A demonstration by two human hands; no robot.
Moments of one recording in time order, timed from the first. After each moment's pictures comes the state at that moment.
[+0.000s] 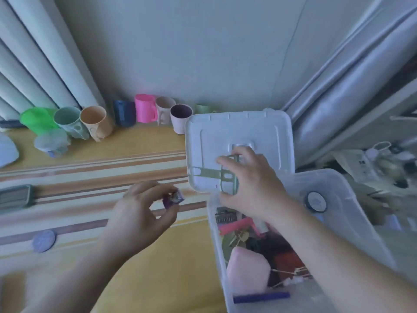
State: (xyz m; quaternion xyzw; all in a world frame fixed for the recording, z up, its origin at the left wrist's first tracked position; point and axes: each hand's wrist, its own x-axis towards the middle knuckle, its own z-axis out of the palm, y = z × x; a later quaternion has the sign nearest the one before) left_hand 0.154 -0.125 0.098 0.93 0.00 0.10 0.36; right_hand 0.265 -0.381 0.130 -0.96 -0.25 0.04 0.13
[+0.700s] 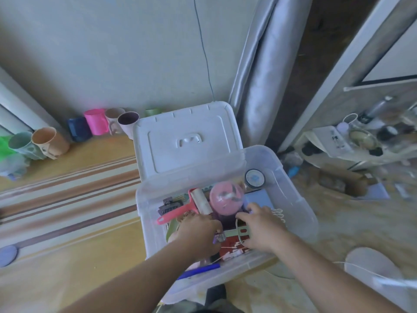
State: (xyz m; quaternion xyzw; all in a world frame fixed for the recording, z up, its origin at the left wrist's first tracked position) left_hand 0.157 -0.423 0.043 0.95 -0.19 -0.24 0.09; right_hand 0.177 -0.638 0.034 -0.94 -0.13 0.30 0.02
